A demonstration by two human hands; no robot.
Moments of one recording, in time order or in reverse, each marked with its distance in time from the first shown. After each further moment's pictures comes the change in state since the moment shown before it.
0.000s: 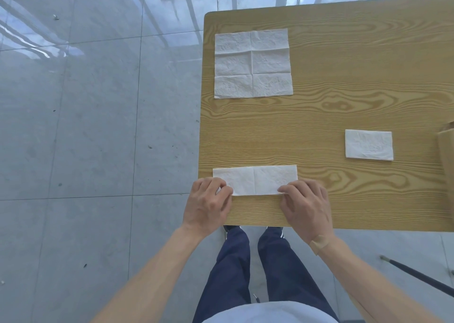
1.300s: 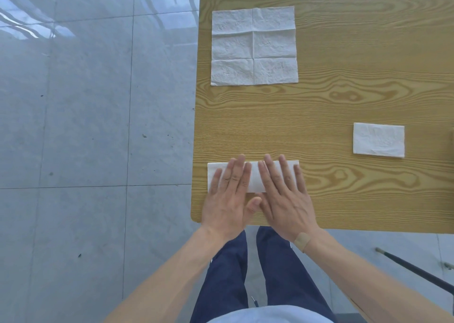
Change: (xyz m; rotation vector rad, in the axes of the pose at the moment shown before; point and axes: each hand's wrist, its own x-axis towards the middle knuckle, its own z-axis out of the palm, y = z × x) left_hand 0.008 0.040 0.030 0.103 -0.333 -0.111; right_hand 0.009 -0.011 0.032 -0.166 -0.299 -0.182
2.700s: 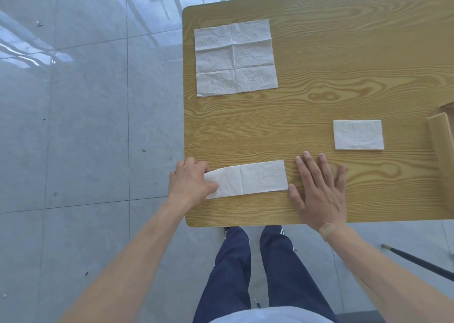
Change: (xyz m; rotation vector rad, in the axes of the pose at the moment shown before) left_hand 0.047 -0.049 -0.068 -0.151 -0.337 -0.410; right_hand -0.029 0.073 -0.003 -0.020 0.055 0.334
